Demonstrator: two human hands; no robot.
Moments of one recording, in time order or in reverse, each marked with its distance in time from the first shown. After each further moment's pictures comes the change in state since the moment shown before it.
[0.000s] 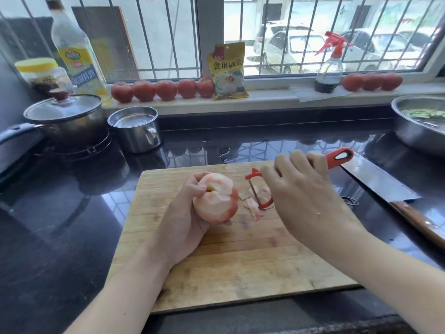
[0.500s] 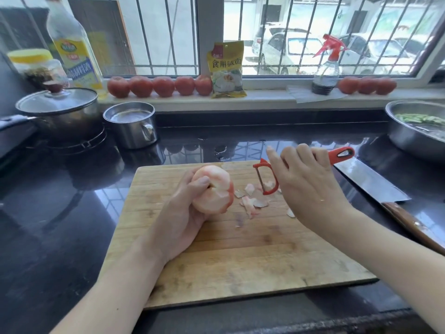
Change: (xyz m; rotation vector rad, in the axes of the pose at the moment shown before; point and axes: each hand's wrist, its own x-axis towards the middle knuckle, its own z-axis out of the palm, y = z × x) left_hand 0.003 -0.001 -0.002 0.085 -0.017 0.067; right_hand 0.007 0.025 0.024 -0.078 0.040 0.004
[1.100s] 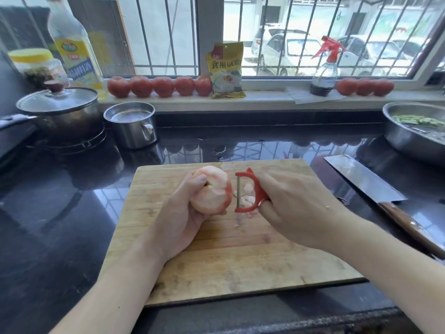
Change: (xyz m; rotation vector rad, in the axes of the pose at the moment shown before) left_hand 0.001 -0.001 0.000 -0.004 0.039 -0.012; right_hand -0.013 -0.011 -0.035 0.629 -0.110 -0.159
